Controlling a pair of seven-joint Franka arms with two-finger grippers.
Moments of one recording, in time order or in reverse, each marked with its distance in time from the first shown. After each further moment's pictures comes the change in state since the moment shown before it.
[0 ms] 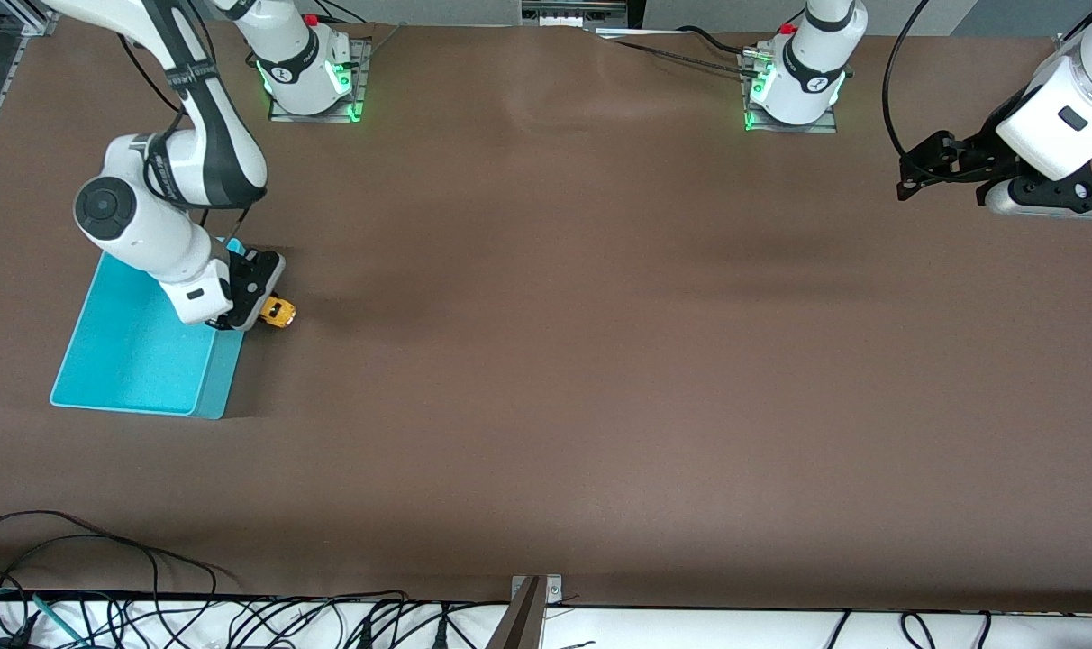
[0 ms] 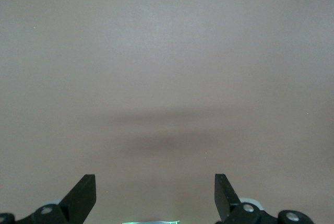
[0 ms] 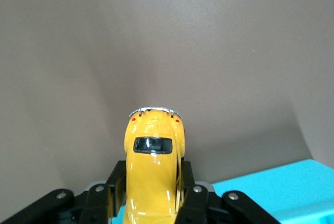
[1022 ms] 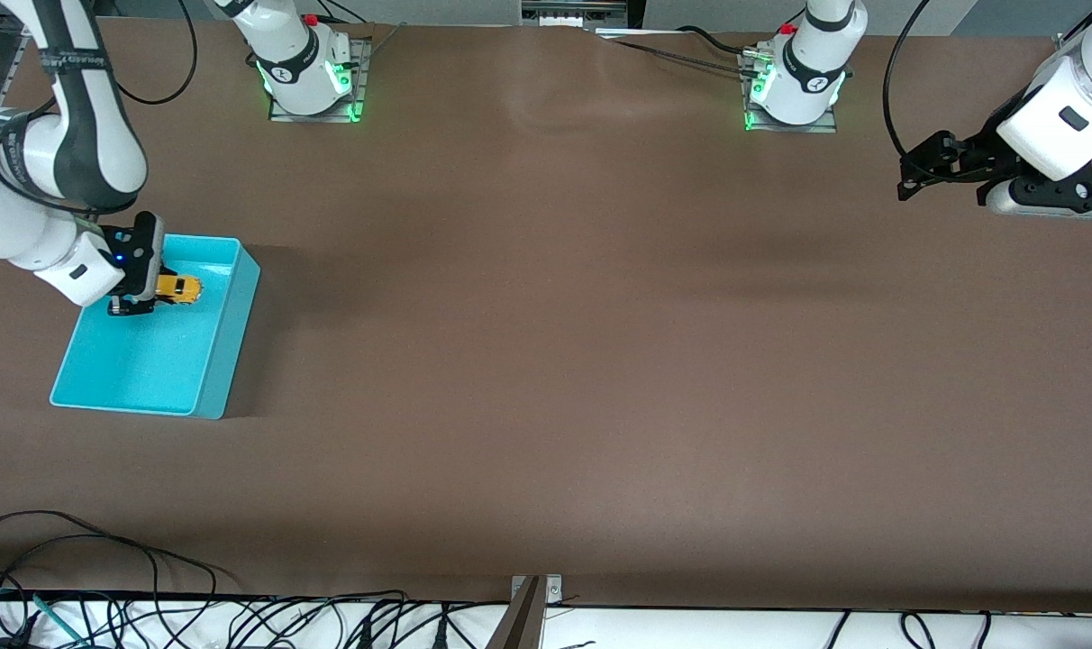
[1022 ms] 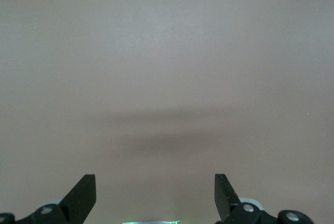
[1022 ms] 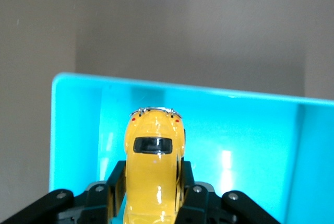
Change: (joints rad) left arm 0.002 0.000 0.000 0.000 0.000 0.000 0.000; right arm -0.288 0.016 -0.006 0.088 0.000 -0.142 -0.695
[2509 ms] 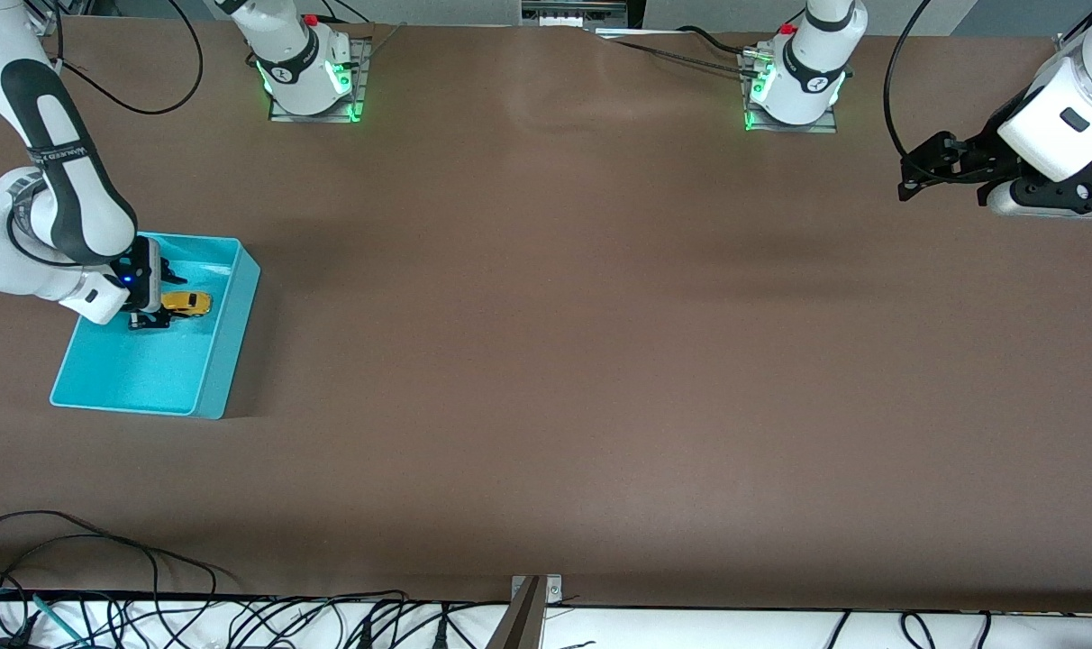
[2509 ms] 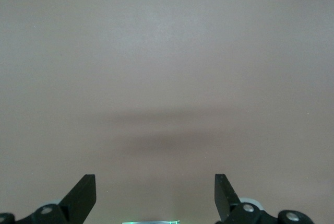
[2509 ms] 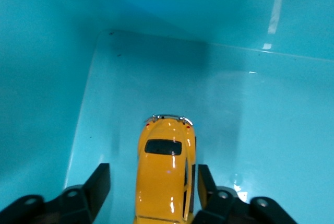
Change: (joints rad) left arm 0.002 0.001 0.000 0.000 0.000 -0.001 0.000; right arm -0.133 0.255 -0.007 0.023 0.103 0.105 -0.282
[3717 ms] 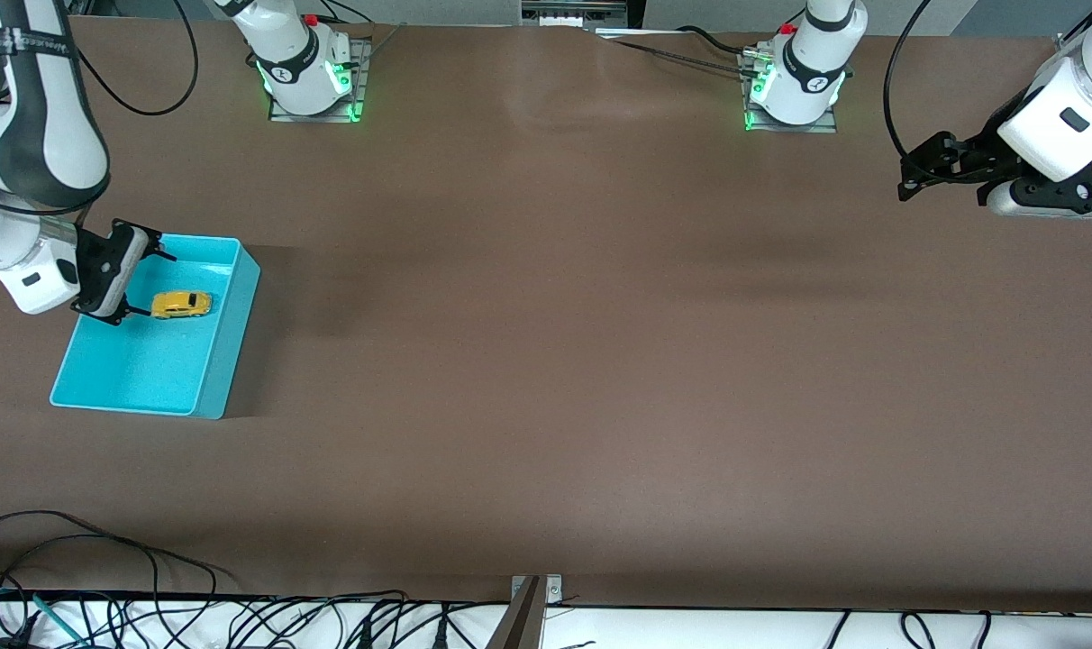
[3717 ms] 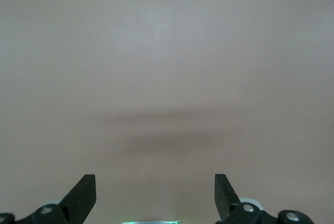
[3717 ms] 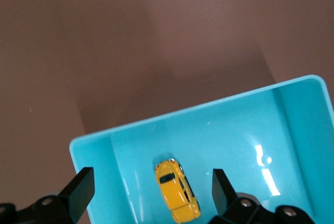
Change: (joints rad) left arm 0.000 0.000 0.000 0.000 0.000 0.000 -0.002; right arm 0.162 -0.310 0.035 0.053 0.014 -0.239 0.740
